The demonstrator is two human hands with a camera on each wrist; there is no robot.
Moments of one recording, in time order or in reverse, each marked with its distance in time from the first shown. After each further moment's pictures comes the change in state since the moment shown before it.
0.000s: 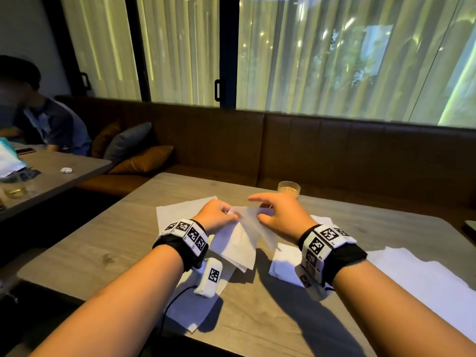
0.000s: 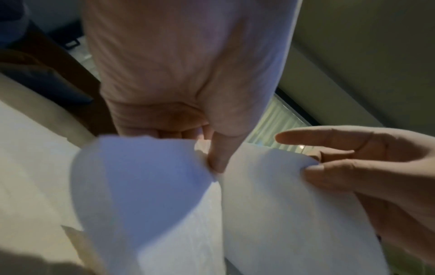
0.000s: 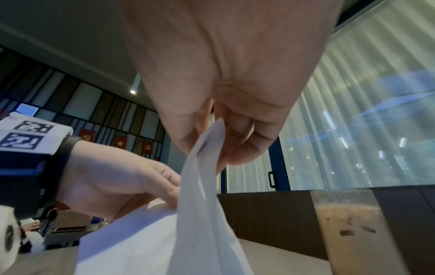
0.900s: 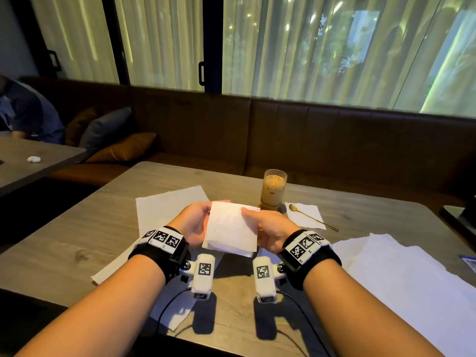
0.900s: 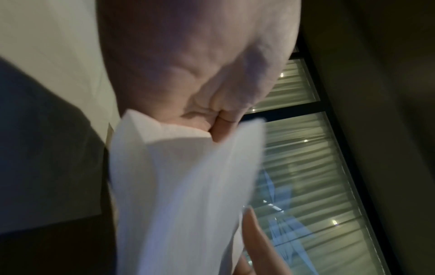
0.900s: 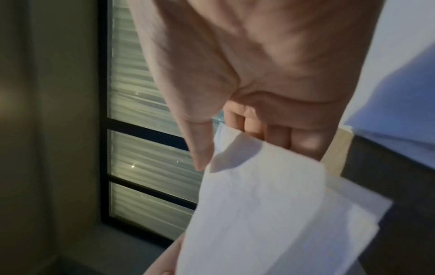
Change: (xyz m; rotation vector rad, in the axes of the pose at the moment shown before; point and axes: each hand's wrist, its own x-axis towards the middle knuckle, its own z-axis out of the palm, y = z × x) left_hand -0.018 0.000 0.017 -0.865 -0.082 -0.357; right_hand 0.008 0.053 0.060 1.158 -0.041 0.746
